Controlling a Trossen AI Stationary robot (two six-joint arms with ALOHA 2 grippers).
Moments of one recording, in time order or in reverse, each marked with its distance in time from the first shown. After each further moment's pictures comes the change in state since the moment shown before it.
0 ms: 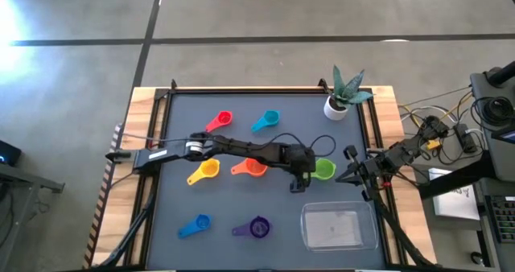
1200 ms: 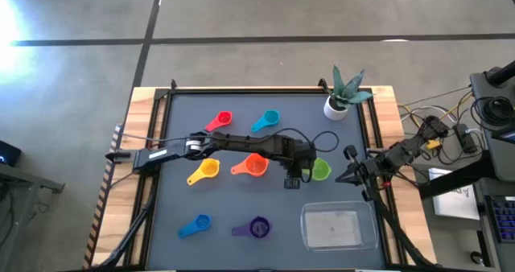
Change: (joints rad) left arm 0.016 -0.029 0.158 -0.352 0.028 0.068; right arm 0.000 0.000 0.000 0.000 0.000 0.000
